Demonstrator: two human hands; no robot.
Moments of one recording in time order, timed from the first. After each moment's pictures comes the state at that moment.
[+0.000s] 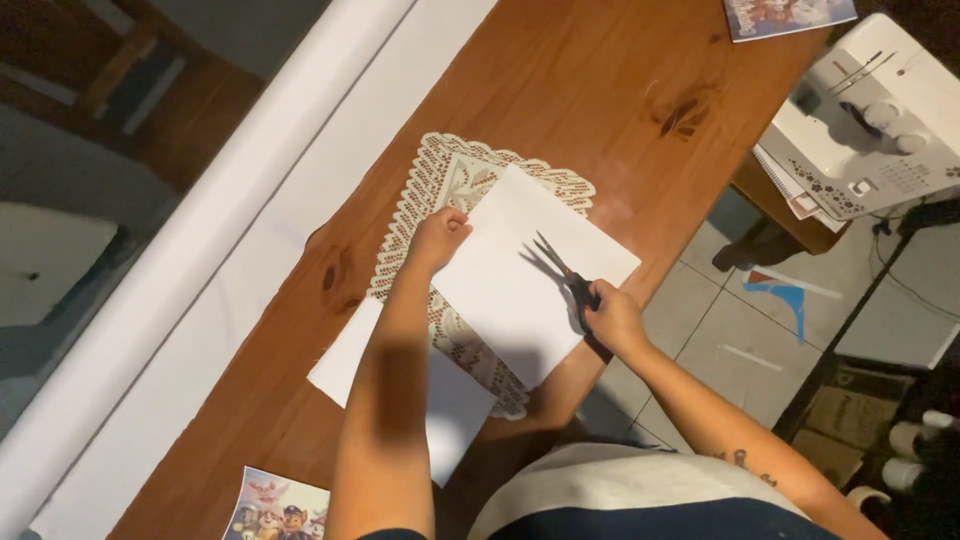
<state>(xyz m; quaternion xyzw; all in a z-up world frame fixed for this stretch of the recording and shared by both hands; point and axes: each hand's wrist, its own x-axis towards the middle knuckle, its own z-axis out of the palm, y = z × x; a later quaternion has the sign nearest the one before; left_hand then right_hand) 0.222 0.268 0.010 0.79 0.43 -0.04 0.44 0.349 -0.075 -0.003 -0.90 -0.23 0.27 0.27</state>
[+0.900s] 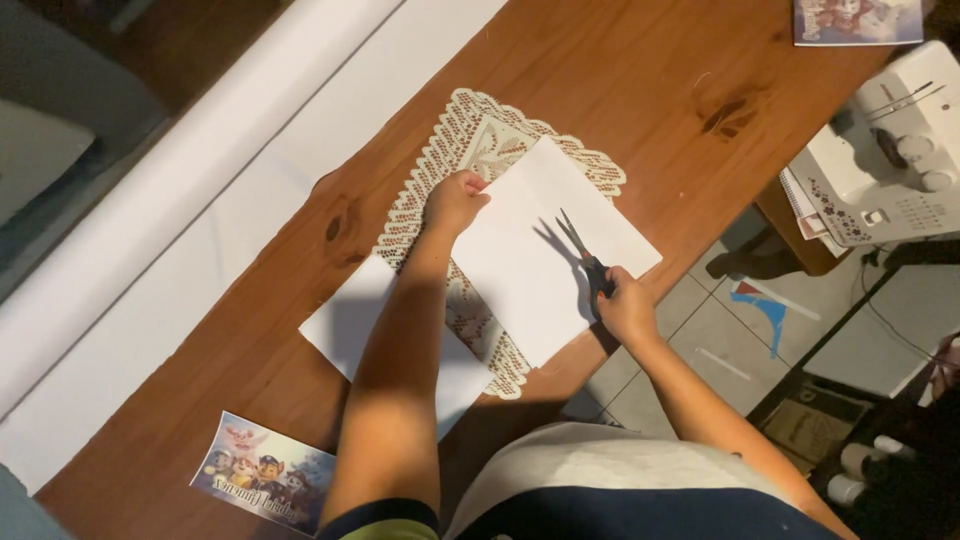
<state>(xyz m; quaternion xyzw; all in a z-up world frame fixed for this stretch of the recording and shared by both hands) 0.224 0.263 0.025 0.76 0.47 -0.03 0.45 0.355 -0.065 0.012 -0.89 -0.27 0.27 0.25</state>
